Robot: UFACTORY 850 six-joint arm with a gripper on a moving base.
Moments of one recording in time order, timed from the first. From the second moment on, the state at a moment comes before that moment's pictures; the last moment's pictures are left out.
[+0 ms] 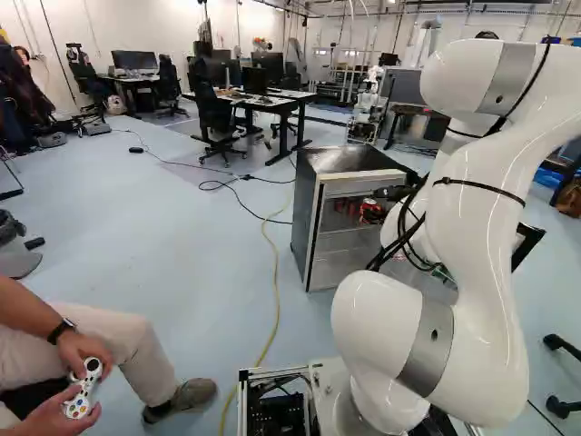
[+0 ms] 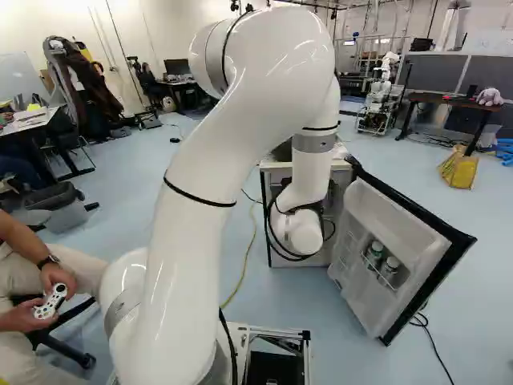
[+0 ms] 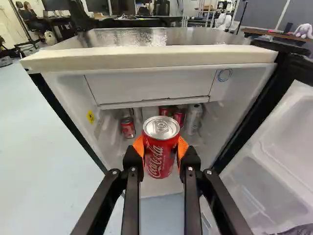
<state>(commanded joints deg) -41.0 -35.2 -36.6 -37.9 67.5 0.0</state>
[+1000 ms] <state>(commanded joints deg) -40.7 -26.2 -33.9 -37.9 64.1 0.0</state>
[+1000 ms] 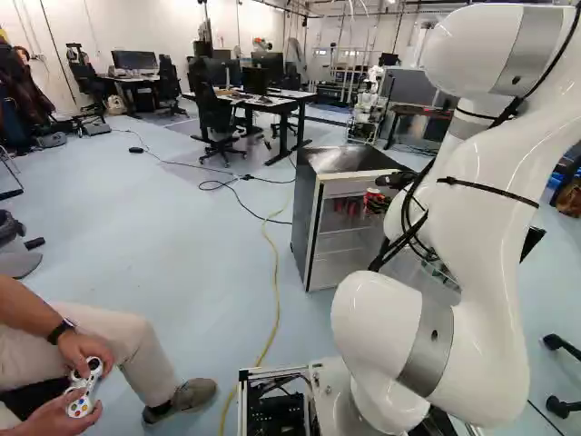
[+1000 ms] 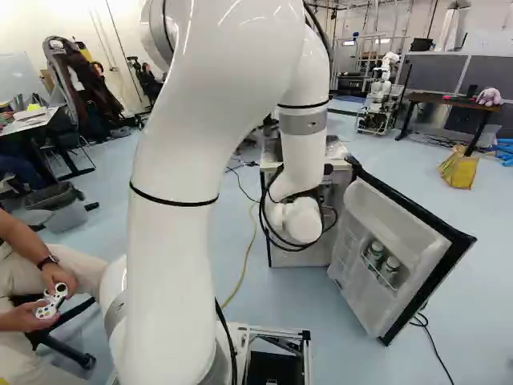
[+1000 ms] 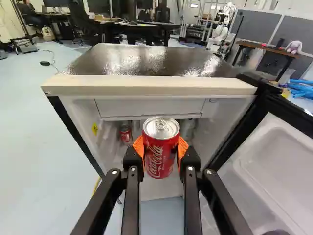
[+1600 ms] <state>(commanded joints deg) -39.9 -22.3 -34.3 -37.9 63.4 0.0</state>
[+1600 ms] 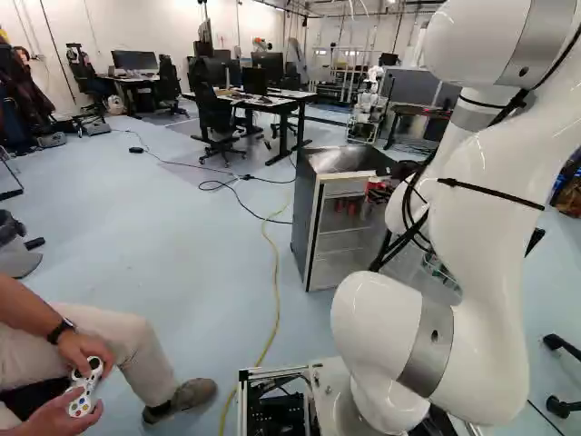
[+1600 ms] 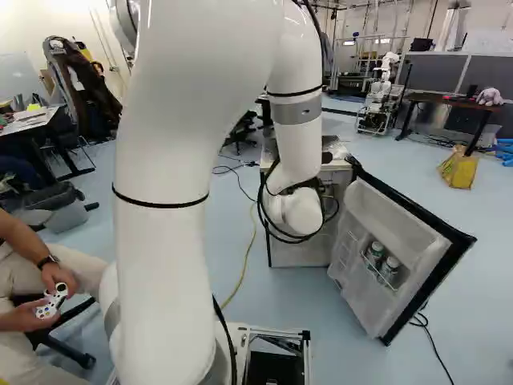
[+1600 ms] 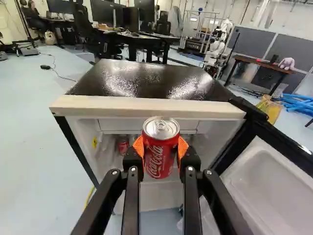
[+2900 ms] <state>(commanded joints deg) -36.9 -18.0 -40.1 -37.9 57.5 0.0</state>
